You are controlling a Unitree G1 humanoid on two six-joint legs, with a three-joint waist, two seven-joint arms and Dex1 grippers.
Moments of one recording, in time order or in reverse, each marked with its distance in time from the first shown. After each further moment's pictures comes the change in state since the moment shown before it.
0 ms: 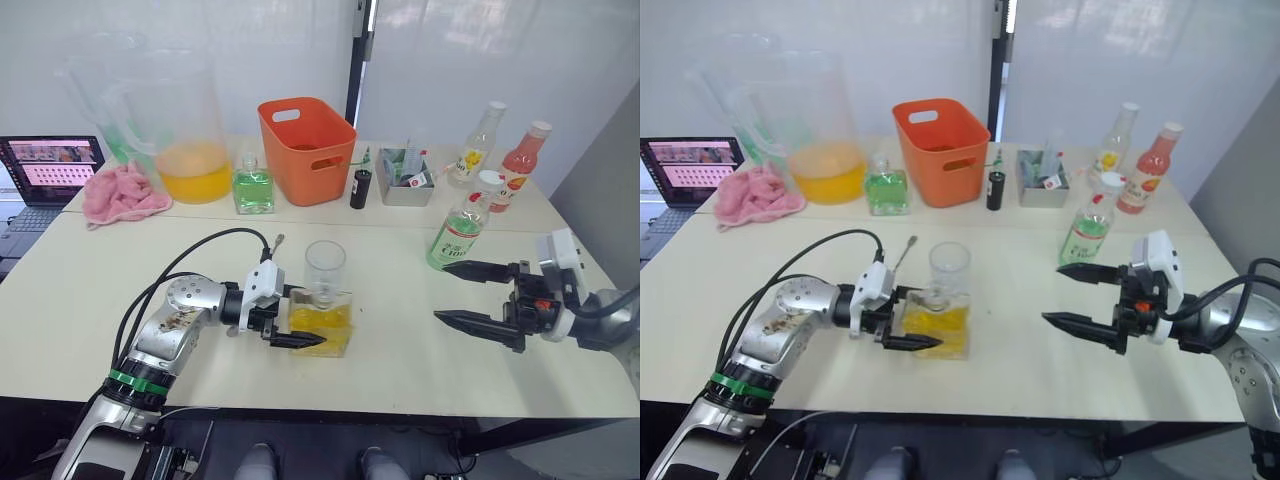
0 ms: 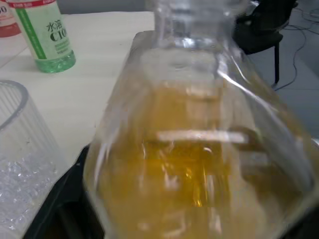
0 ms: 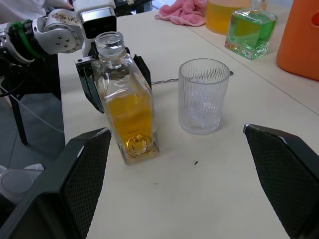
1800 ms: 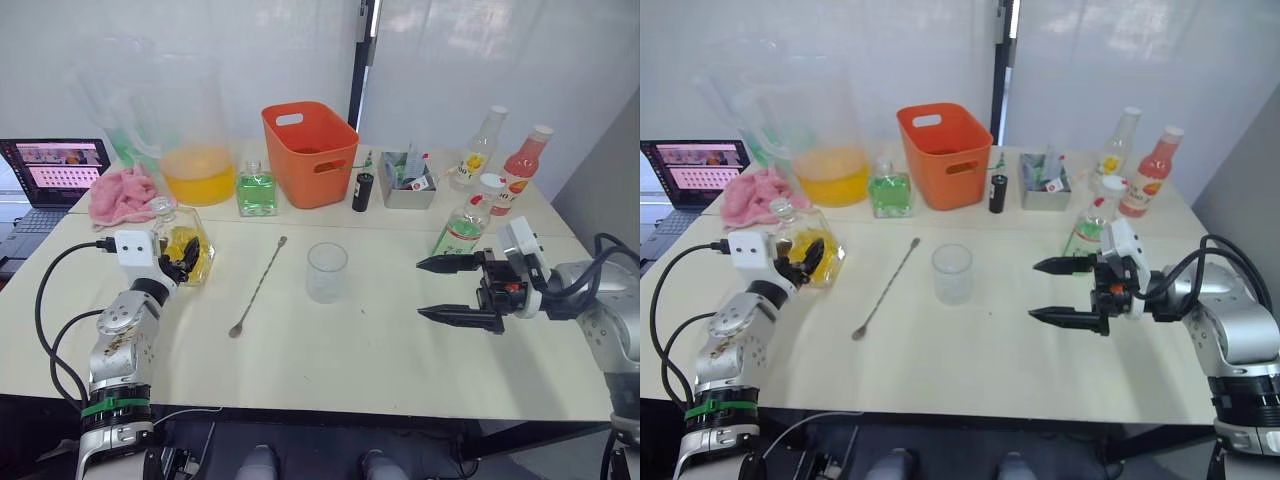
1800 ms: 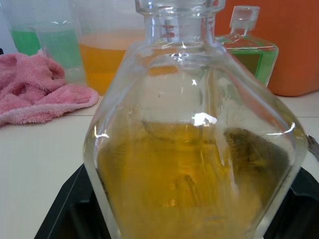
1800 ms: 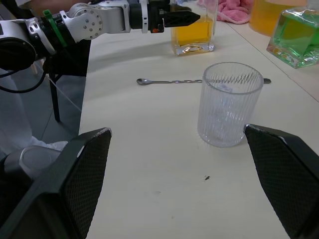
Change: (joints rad) left arm 0.112 -0.158 0.559 0.143 0.053 -0.003 0.987; right arm -0.253 0.047 0.196 0.252 -0.151 -0.103 0.218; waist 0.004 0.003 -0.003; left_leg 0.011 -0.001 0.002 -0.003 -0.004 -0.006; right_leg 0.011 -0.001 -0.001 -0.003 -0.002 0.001
